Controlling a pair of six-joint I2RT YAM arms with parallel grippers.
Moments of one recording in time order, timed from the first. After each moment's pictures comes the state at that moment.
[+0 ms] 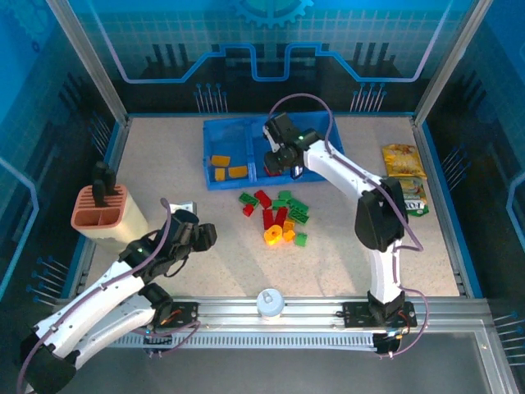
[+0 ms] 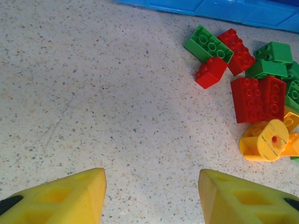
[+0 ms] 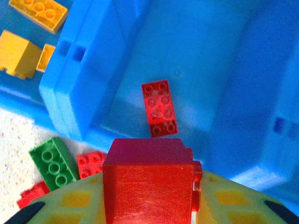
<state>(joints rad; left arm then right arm) -0.60 0.71 0.56 -0.68 -0.21 -0.73 0.58 2.05 1.85 -0.84 0.10 0.14</state>
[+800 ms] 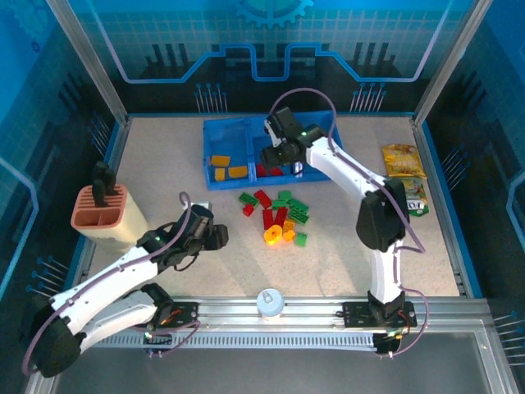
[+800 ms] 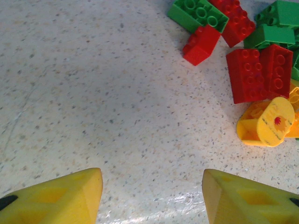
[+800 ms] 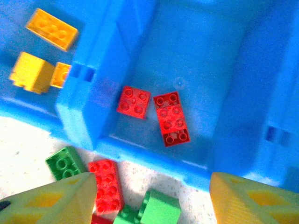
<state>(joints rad) -0.64 0.93 0.60 -0.60 -0.15 -0.70 0.58 1.96 1.83 -0.83 0.07 0.17</state>
